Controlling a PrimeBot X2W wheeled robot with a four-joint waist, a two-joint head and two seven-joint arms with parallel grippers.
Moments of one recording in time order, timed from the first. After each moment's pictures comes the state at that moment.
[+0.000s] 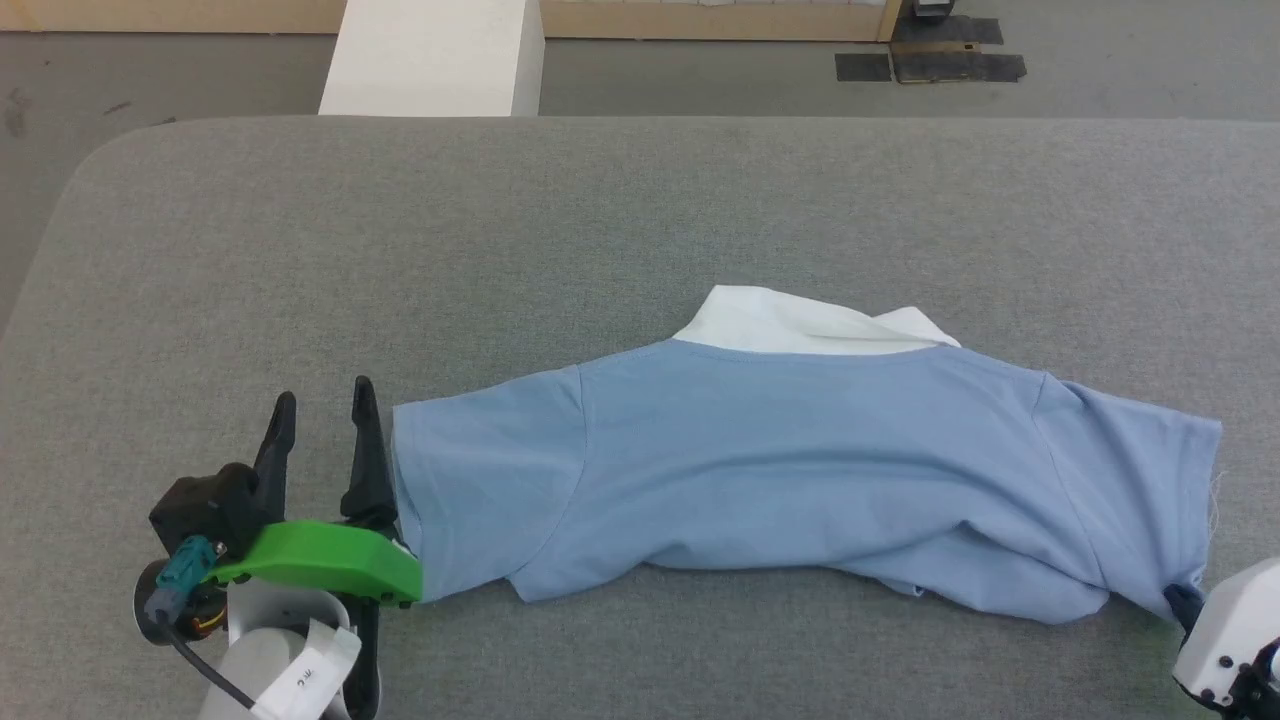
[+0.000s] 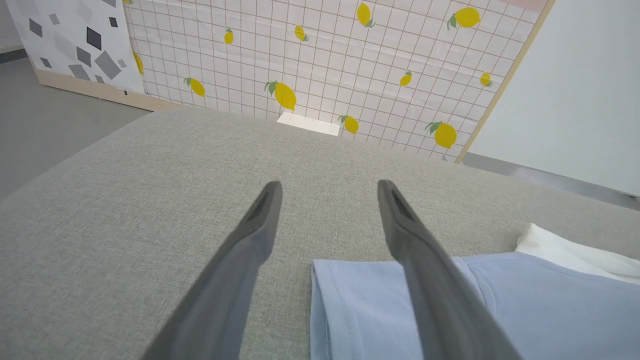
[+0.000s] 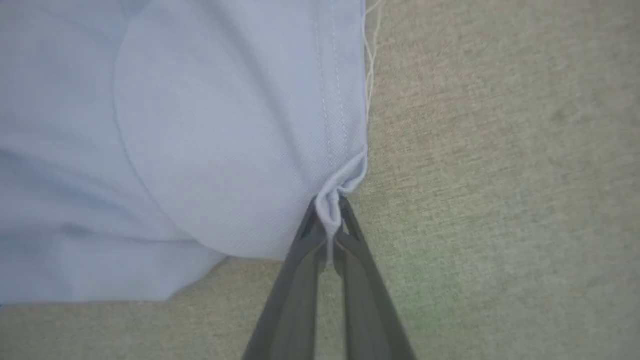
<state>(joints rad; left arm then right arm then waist) -0.12 0.14 -0.06 0.09 -0.38 0.06 -0.19 -0.03 -0.08 -0.45 0.07 0.27 0.13 0.78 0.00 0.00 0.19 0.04</state>
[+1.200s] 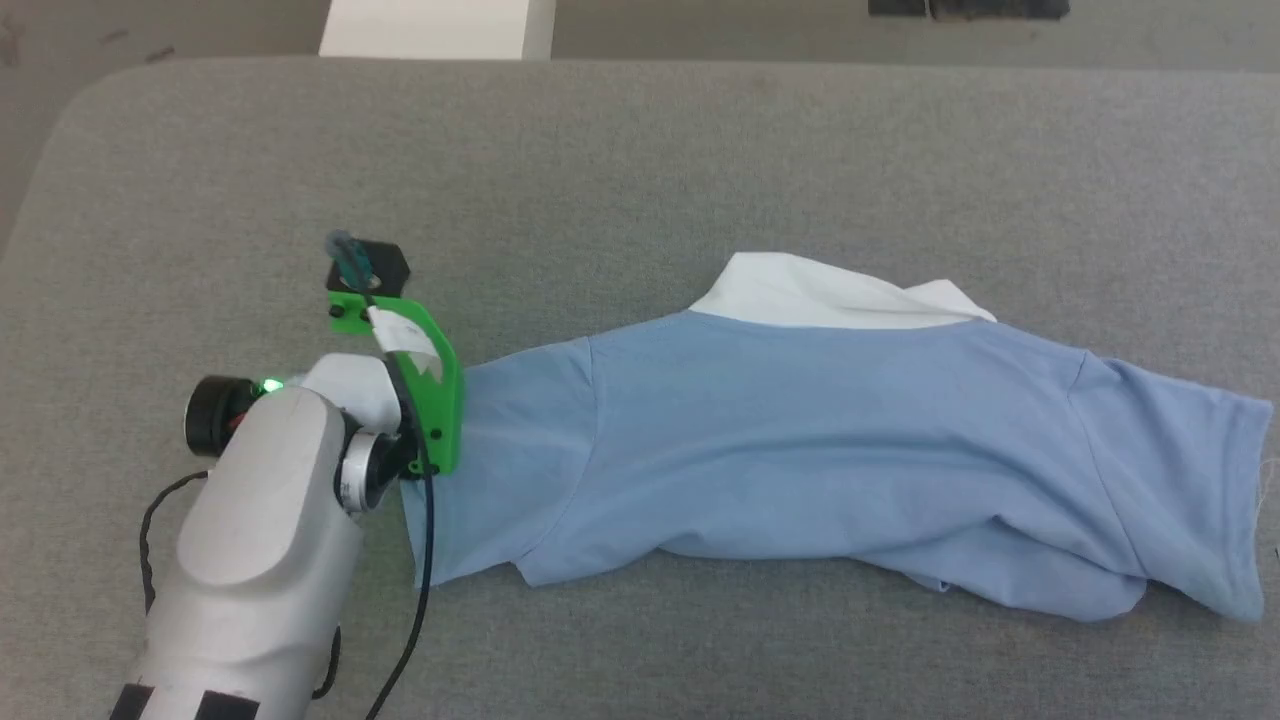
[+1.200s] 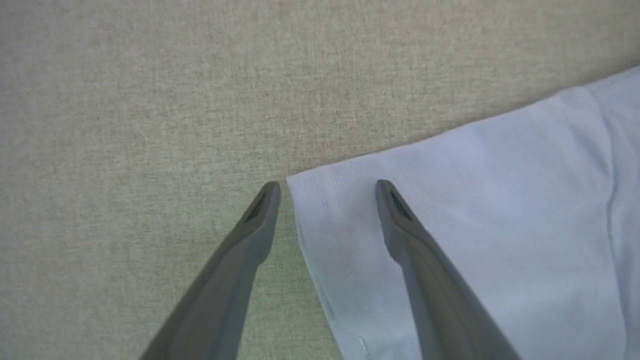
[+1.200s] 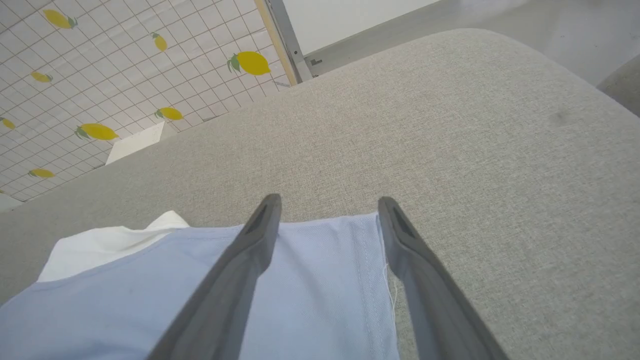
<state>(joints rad) -0.61 0.25 -0.31 0.44 -0.36 0.03 0.79 -0.10 -0.05 -0.53 -0.15 0.37 0.13 0.44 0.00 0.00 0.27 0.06</state>
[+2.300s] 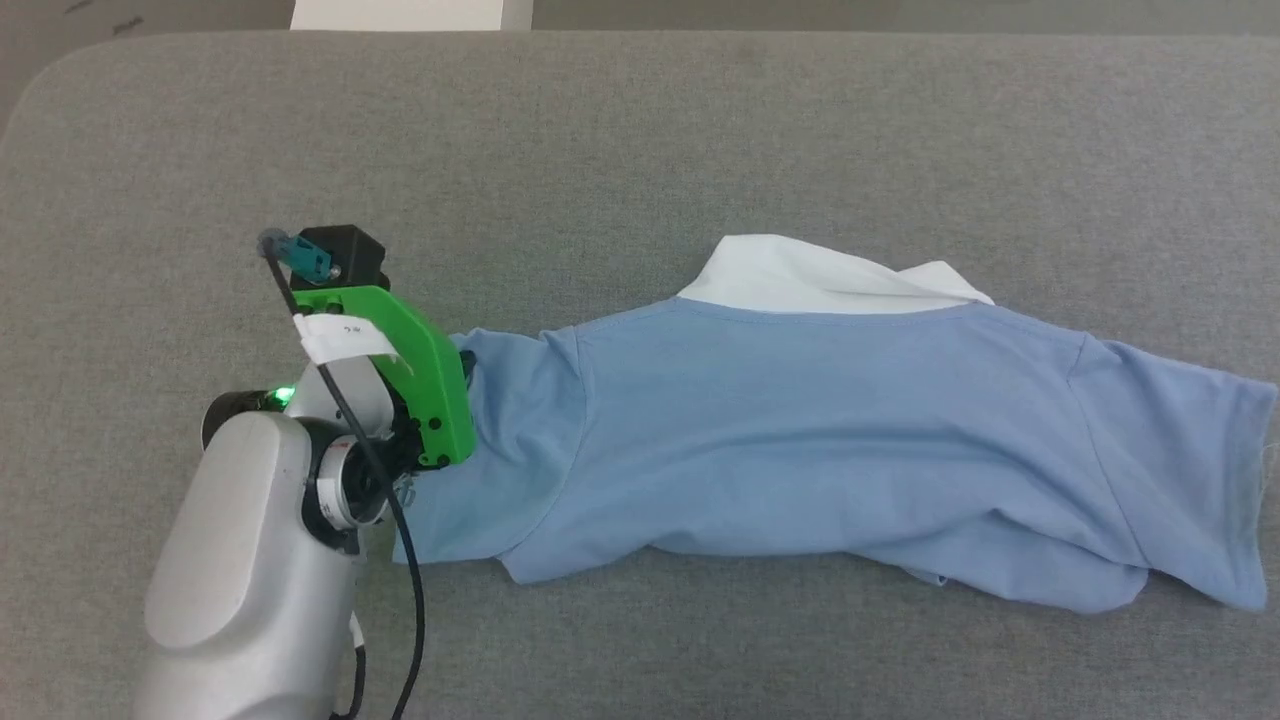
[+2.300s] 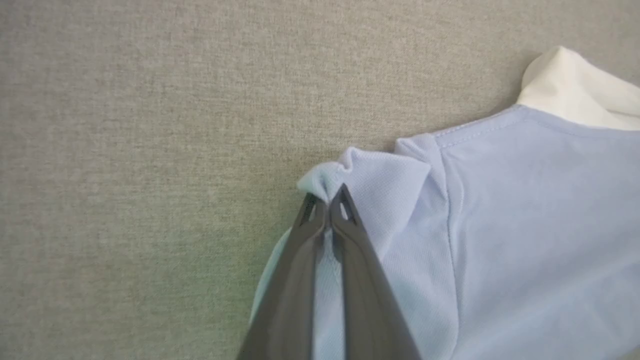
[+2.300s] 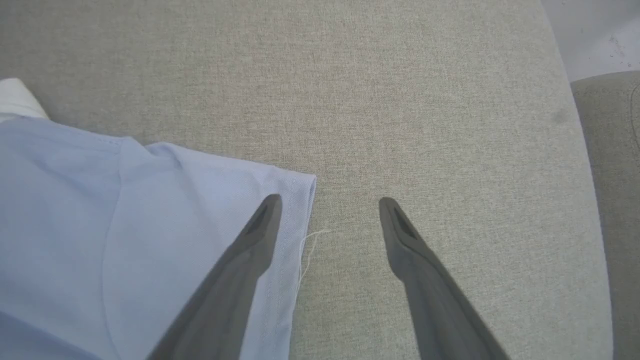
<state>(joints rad) -0.49 0.21 -0.19 0.16 -0.54 0.06 0.82 -0.24 -0.35 -0.36 -0.04 0.24 0.13 0.89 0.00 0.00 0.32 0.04</state>
